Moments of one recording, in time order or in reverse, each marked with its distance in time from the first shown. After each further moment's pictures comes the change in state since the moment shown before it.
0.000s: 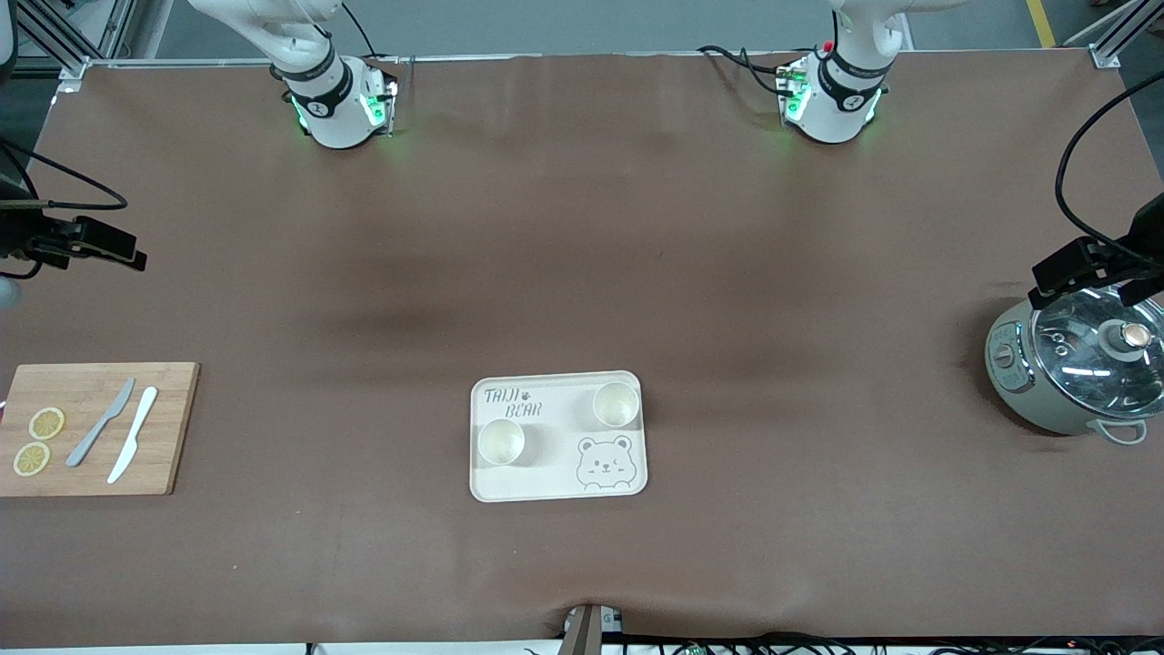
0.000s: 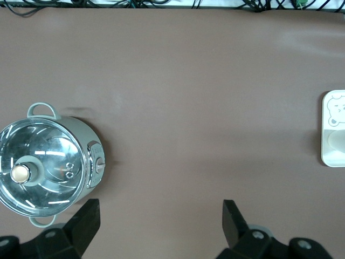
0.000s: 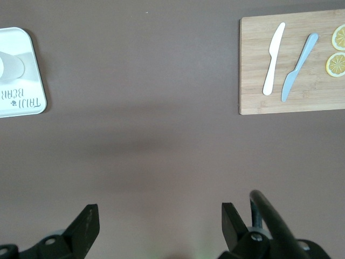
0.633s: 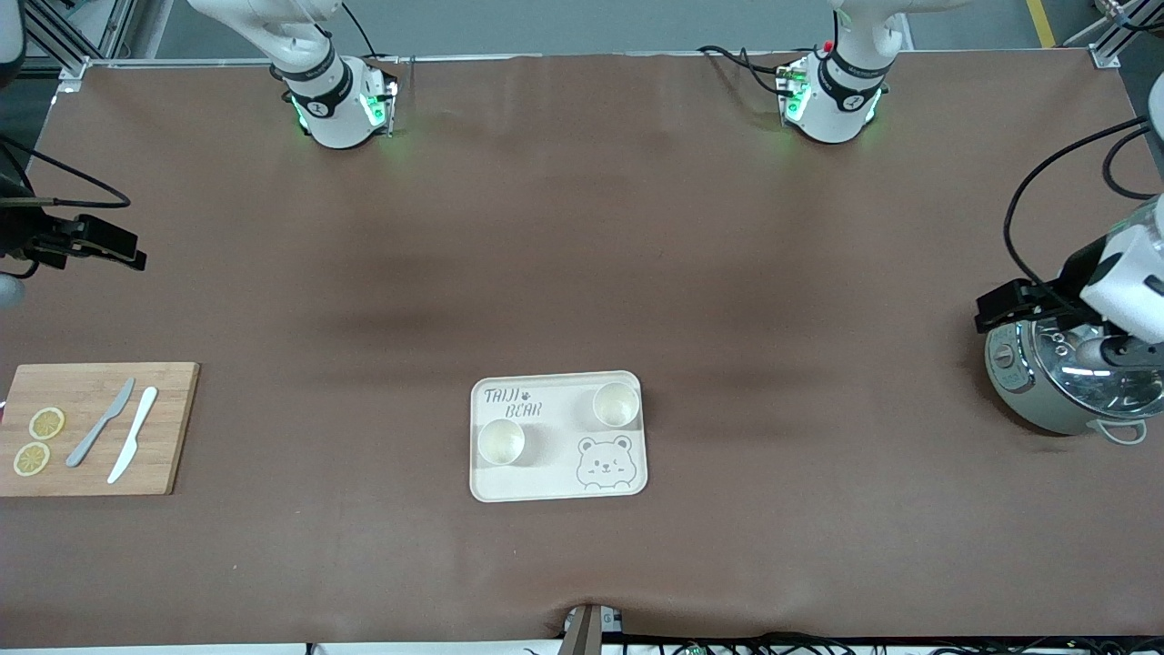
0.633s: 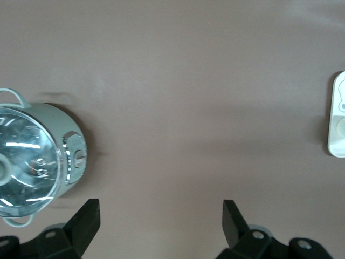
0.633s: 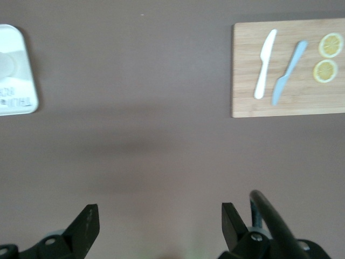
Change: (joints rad) left arm -0.038 0.084 -0.011 -0.025 0.000 0.014 -0.055; right arm 0.032 -0.001 0.003 0.008 -0.070 0.000 -0.001
